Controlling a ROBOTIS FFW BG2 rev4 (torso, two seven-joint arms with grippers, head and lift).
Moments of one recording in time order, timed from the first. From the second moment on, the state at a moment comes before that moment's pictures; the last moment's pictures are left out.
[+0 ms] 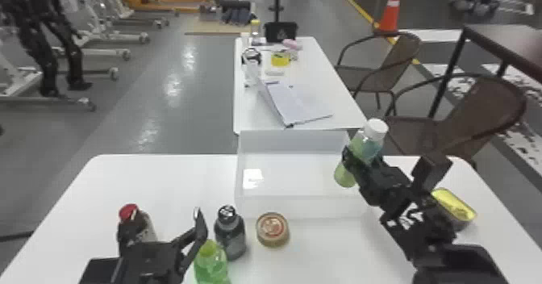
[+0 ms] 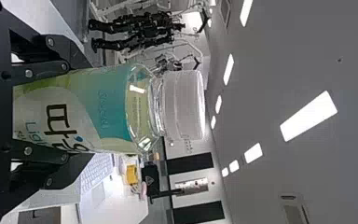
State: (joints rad) left arm 0.34 0.00 -0.07 -1.74 0.04 -0.38 0.07; right arm -0.24 -0.16 0.17 -1.21 -0.40 -0.24 0.35
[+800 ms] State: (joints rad) left arm 0.33 0.00 -0.07 -1.73 0.05 -0.40 0.07; right arm -0.35 -0.17 0.17 -1.02 -0.38 -0.27 0.46
